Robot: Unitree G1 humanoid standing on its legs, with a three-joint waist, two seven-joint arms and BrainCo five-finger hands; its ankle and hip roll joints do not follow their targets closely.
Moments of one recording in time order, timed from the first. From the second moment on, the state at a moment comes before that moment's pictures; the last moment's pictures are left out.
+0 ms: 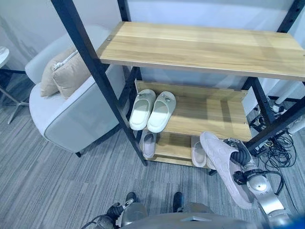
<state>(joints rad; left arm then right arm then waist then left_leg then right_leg) 0.03 0.22 -0.23 1.35 0.15 -0.13 0.12 0.16 -0.45 0.13 0.29 -0.08 -0.18 -0.16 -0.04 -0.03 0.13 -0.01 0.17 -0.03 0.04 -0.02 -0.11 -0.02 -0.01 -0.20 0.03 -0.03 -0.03</state>
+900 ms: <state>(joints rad) -0.22 0.32 -0.23 1.20 0.02 -0.18 0.20 -0.17 -0.44 0.30 0.25 -0.02 -0.20 -0.18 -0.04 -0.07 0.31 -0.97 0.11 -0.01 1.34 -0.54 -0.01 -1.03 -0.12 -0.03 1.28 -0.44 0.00</state>
